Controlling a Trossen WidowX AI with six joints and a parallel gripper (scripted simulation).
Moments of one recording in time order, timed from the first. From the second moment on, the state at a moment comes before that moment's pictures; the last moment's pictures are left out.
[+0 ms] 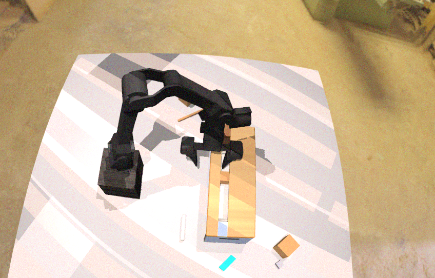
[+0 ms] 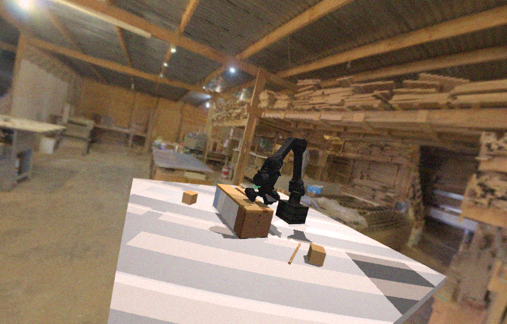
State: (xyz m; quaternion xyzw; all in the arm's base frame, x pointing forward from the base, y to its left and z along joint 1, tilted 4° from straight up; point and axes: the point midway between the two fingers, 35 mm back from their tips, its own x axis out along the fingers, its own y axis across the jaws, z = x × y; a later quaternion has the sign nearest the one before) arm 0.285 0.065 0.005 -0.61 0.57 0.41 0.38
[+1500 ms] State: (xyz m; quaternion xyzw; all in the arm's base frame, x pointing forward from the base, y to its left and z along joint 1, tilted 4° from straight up) arm 0.289 -0.003 0.008 -0.61 0.57 0.40 0.38
